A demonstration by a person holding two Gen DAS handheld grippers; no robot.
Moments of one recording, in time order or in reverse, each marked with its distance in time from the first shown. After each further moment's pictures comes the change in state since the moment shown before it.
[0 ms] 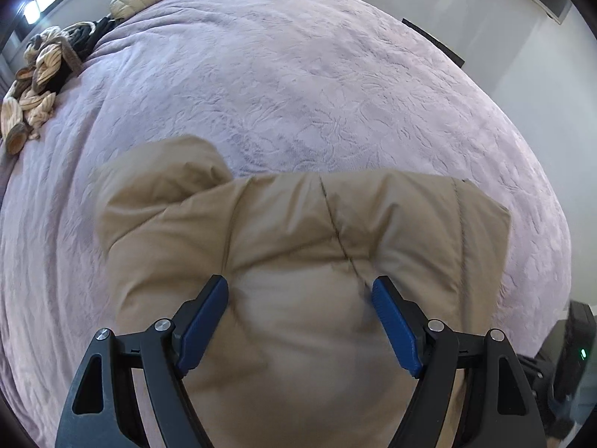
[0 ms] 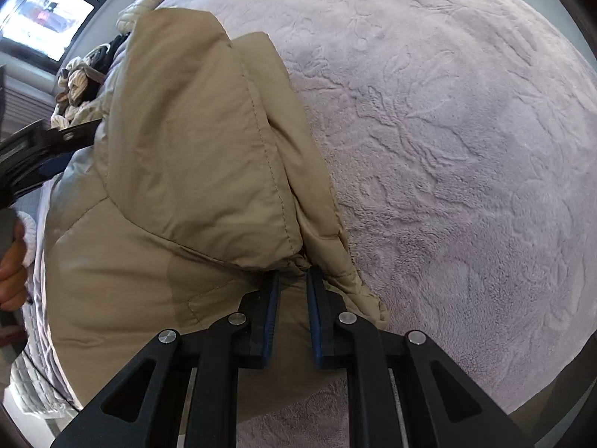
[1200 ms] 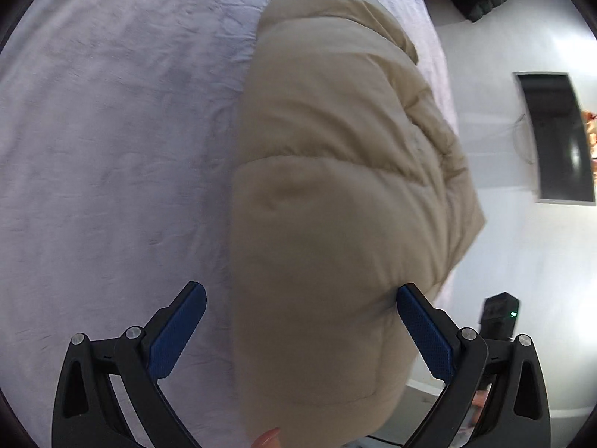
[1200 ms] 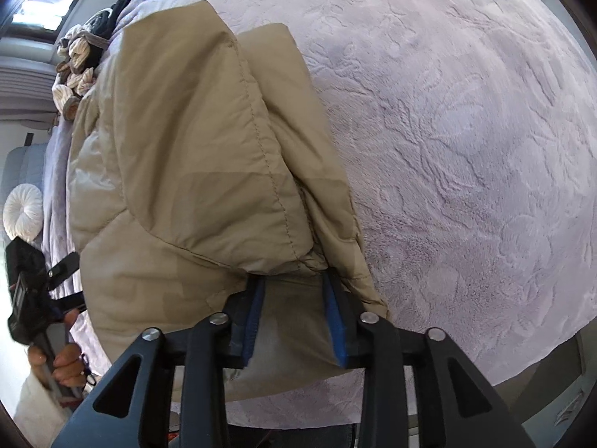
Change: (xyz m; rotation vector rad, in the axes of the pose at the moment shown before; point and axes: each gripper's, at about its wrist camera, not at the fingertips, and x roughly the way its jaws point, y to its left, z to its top) left arm 0.012 0.143 -0.153 -0.667 0.100 -0.568; right arm -0.009 0.024 0.090 -0.051 0.204 0.008
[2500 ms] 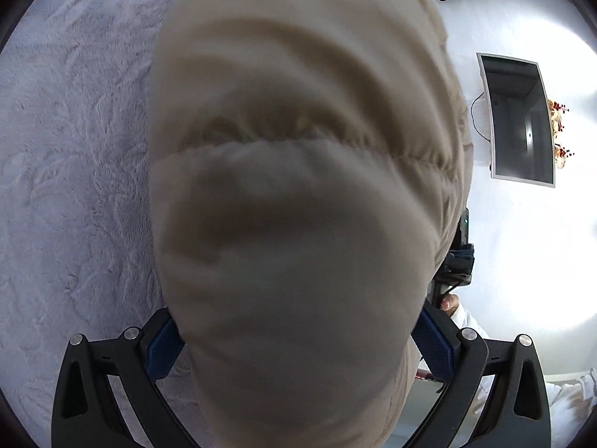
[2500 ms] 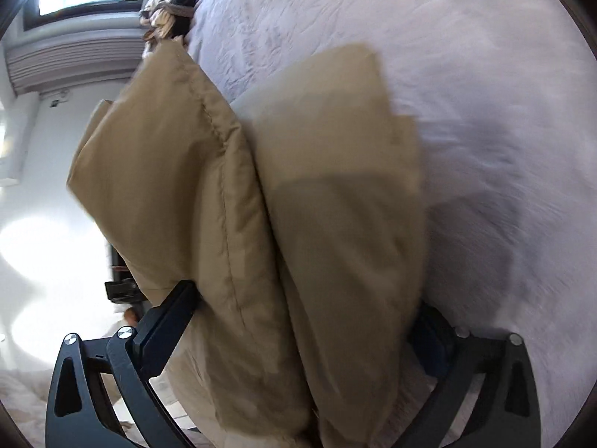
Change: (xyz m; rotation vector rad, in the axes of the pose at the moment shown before) left arm 0.061 0.032 0.021 0.032 0.145 -0.223; right arm 0.077 -0.009 0.096 -0.169 0.214 0.513
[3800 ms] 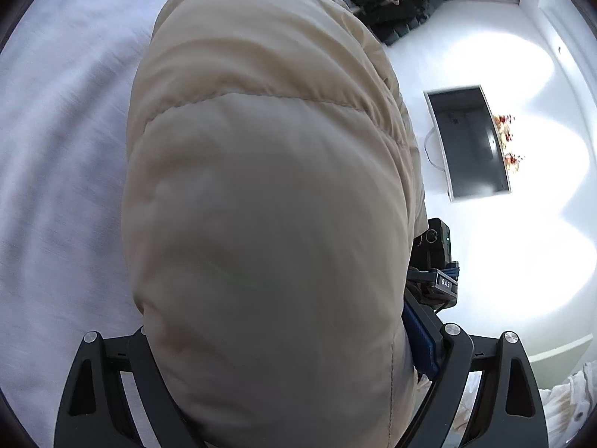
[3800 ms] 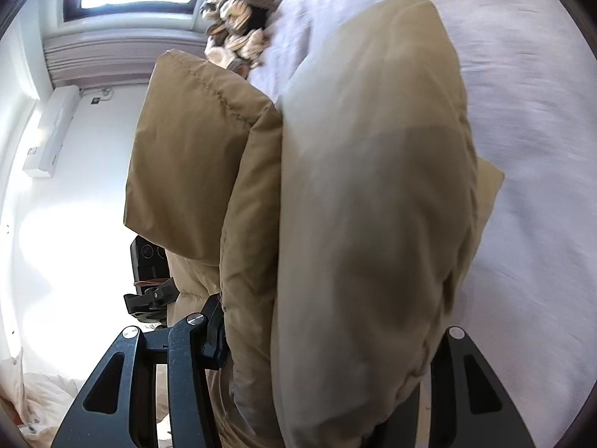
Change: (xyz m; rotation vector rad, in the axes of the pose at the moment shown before) left arm -0.222 -0.002 0.023 0.151 -0.225 -0.054; right arm 0.060 0.142 -0.039 -0.070 -0.105 0.128
